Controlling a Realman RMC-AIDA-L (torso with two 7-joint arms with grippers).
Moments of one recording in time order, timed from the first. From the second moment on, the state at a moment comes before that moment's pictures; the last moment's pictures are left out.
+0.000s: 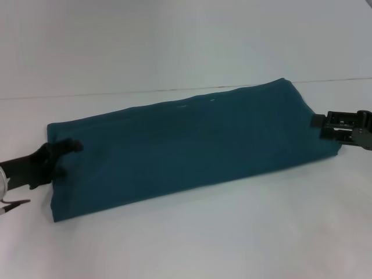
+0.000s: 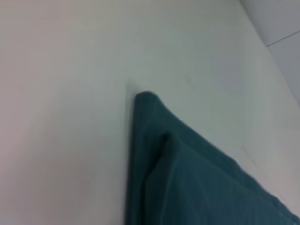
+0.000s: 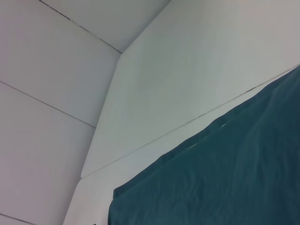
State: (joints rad) left arm -0.60 -2.05 0.66 0.50 2.06 0.93 -2.50; right arm 0.52 1.89 -0.57 -0.63 -2.01 -1.48 2.32
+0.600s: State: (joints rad) left arm -0.62 -2.05 0.65 0.52 2.07 0.90 -2.49; right arm 0.52 1.89 -0.57 -0.62 -2.00 -1.48 2.32
